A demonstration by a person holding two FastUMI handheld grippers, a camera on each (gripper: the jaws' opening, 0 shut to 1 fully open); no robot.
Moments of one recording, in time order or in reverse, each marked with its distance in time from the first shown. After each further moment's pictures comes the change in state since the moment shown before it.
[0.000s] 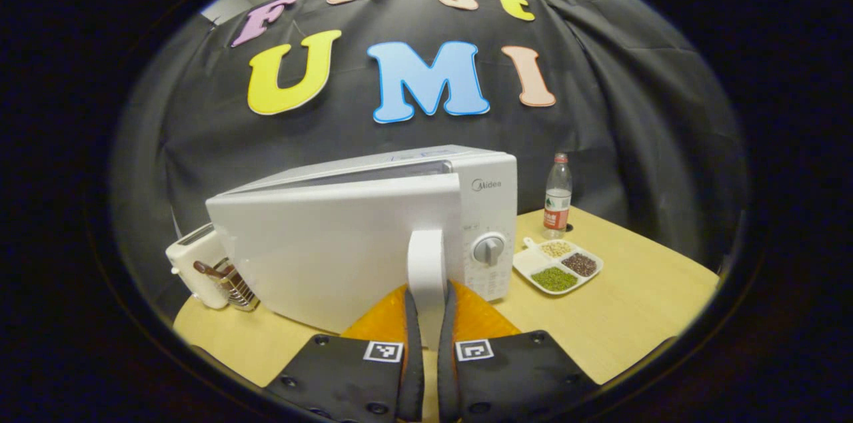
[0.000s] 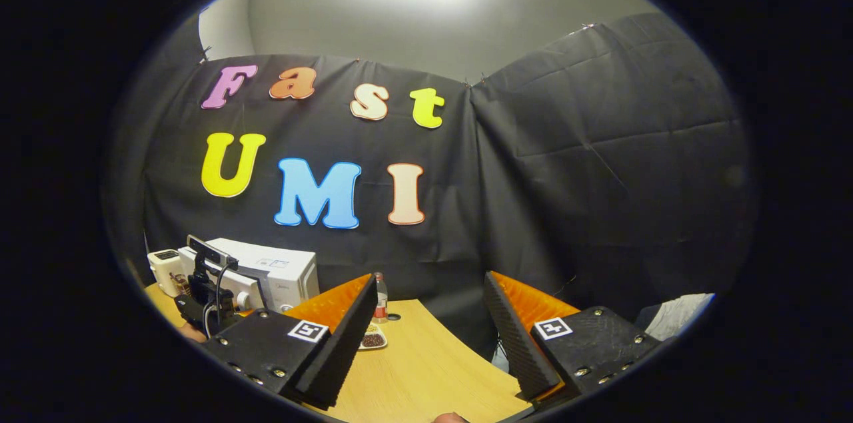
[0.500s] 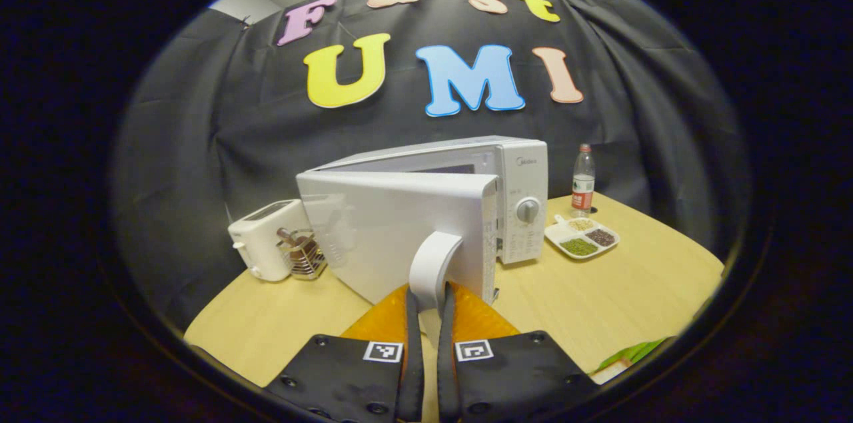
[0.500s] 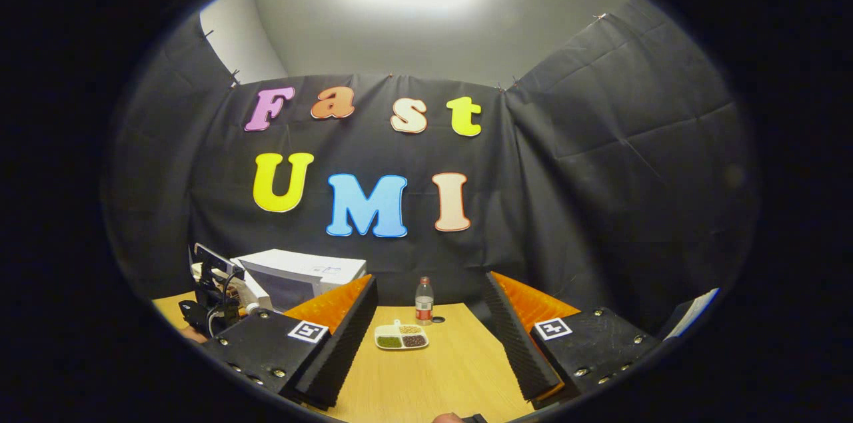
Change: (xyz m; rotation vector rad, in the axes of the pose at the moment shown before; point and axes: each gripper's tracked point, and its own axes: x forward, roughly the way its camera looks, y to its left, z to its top) left arm -0.114 0.069 -0.037 -0.019 0.040 0.185; right arm -0.034 0.023 0.000 0.056 -0.020 0.237
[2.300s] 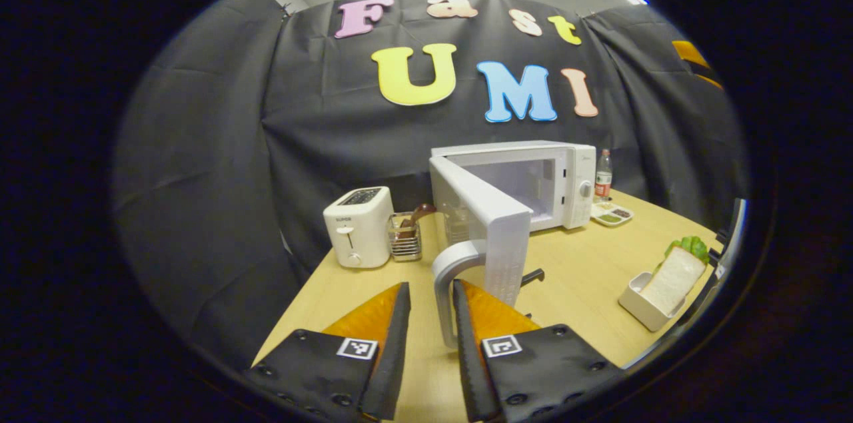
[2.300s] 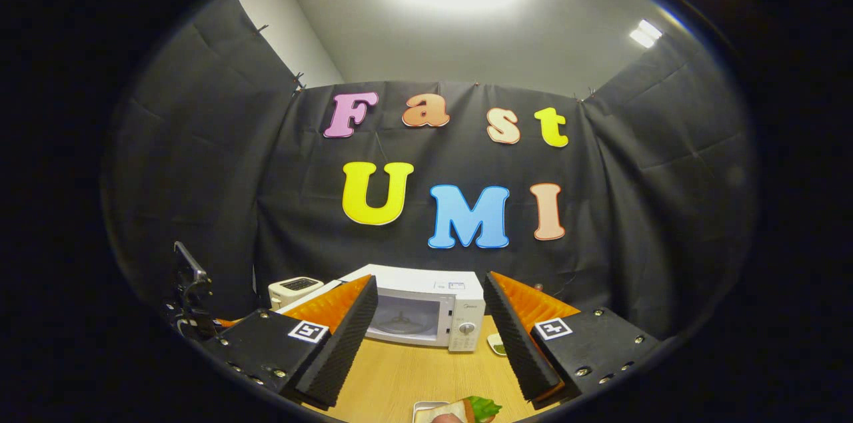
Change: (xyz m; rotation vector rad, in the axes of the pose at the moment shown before) left arm -0.111 0.253 -0.043 -0.024 -0.043 -0.034; right arm -0.002 0.270 0.013 -0.011 -0.022 0.187
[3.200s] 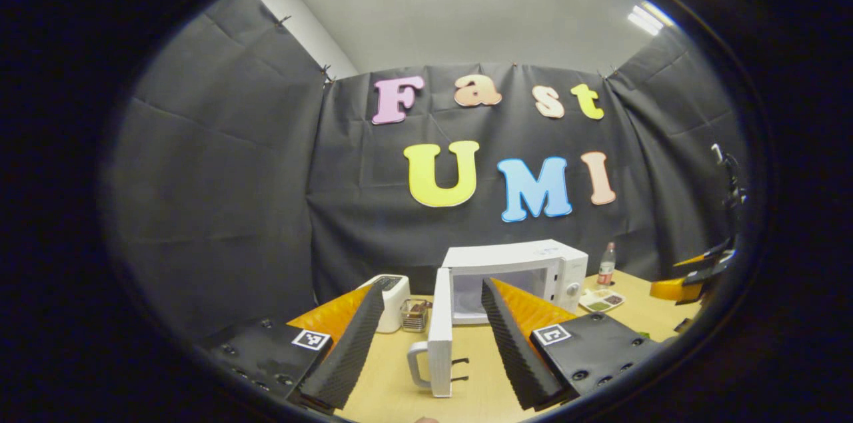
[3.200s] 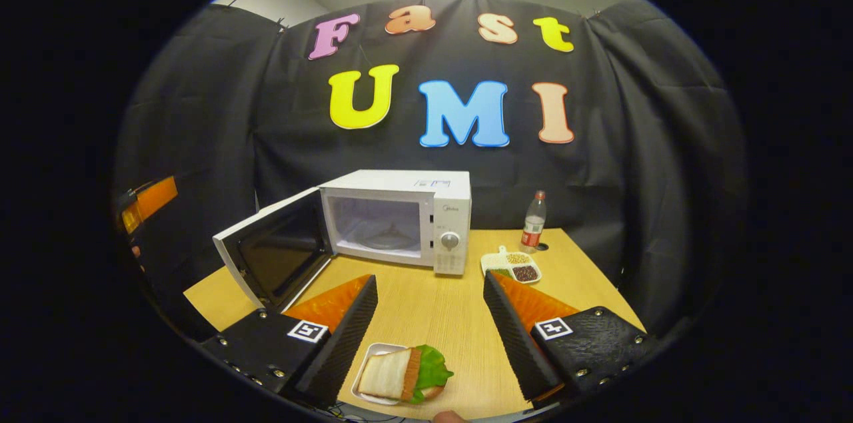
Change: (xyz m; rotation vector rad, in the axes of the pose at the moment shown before) left arm -0.125 -0.053 0.169 -0.066 -0.330 0.164; right arm 0.003 -0.085 -0.165 0.069 0.470 0.099
